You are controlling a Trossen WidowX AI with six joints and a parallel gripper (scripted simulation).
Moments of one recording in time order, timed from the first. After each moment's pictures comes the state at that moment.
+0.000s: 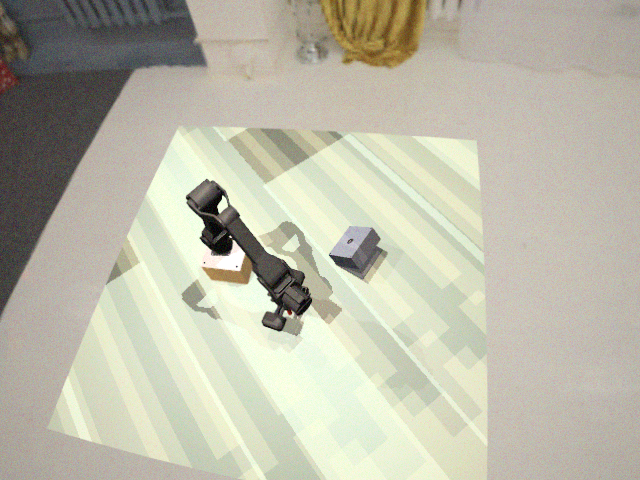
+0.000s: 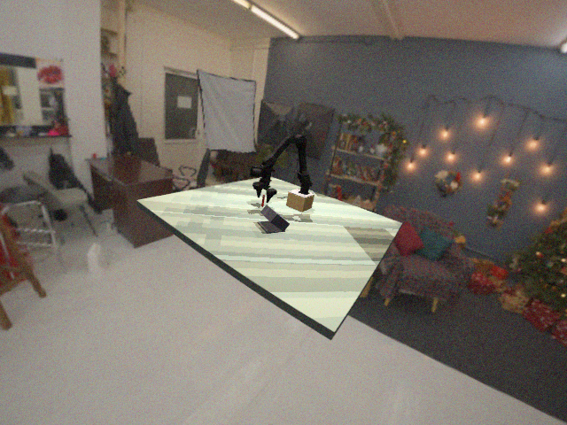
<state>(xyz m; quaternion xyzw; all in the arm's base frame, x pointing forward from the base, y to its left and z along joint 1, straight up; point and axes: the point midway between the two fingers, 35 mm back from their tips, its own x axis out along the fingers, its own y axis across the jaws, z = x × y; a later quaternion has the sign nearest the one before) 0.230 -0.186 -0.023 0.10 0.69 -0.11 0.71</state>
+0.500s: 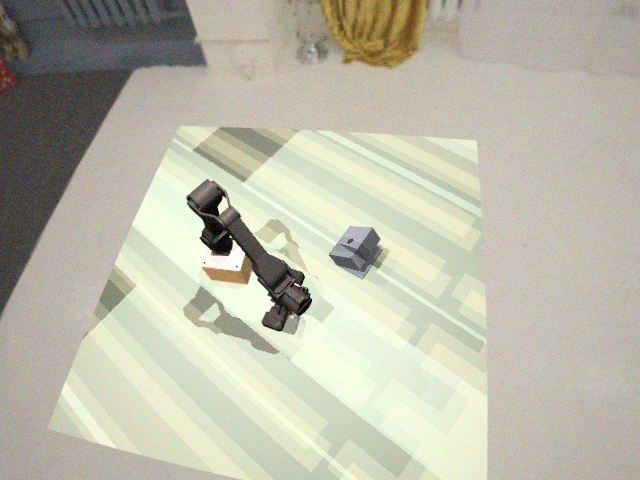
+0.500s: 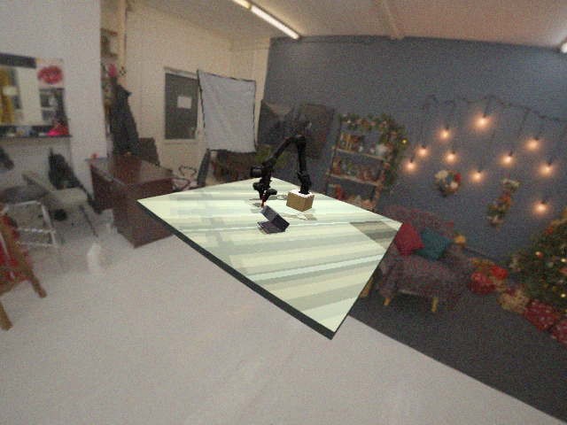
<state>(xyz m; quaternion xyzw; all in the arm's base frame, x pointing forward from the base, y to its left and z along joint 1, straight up) 0.229 -0.186 -0.026 0.10 0.69 -0.11 0.71</state>
